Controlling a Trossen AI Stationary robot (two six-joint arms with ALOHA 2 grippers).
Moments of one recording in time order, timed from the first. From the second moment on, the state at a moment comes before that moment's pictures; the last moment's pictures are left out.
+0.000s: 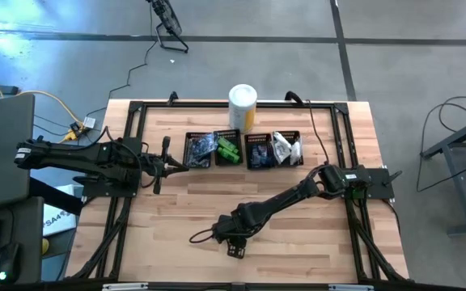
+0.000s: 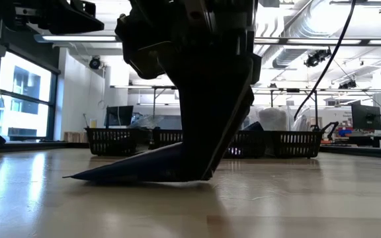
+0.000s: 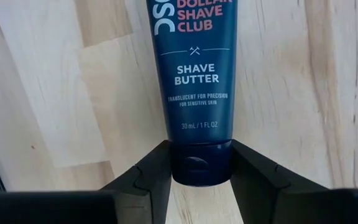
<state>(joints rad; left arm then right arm) -0.03 0.57 0.48 -0.13 0.03 0.52 0.39 2.33 1.88 -0.86 -0.10 0.66</state>
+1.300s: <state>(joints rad) -0.03 0.57 0.48 -0.13 0.03 0.52 0.24 2.00 1.88 -1.27 0.34 0.73</state>
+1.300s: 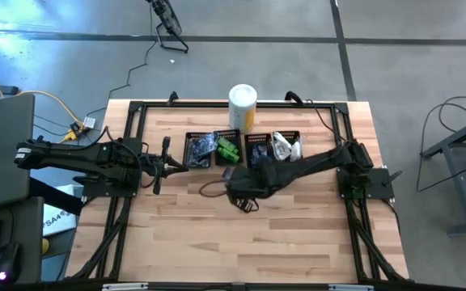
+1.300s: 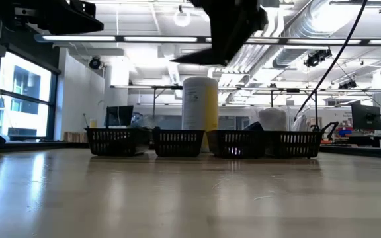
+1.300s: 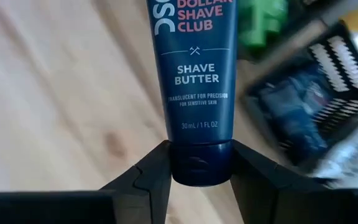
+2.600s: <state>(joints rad) -0.03 0.57 0.48 -0.17 0.03 0.52 -0.09 2.02 1.66 -1.32 0.37 0.62</state>
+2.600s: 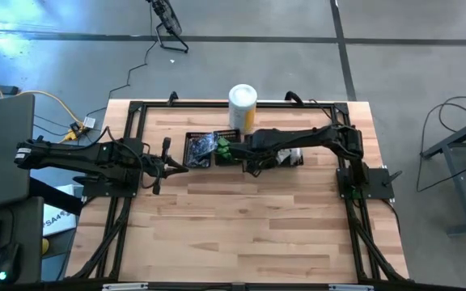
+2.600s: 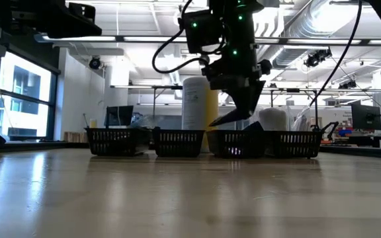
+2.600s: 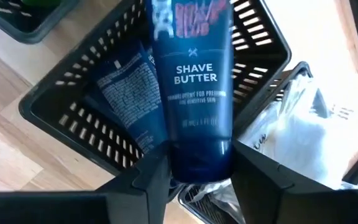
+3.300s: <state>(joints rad) -0.03 0.57 0.48 -0.17 0.03 0.54 -0.02 2.01 1.74 -1.32 0.40 0.65</state>
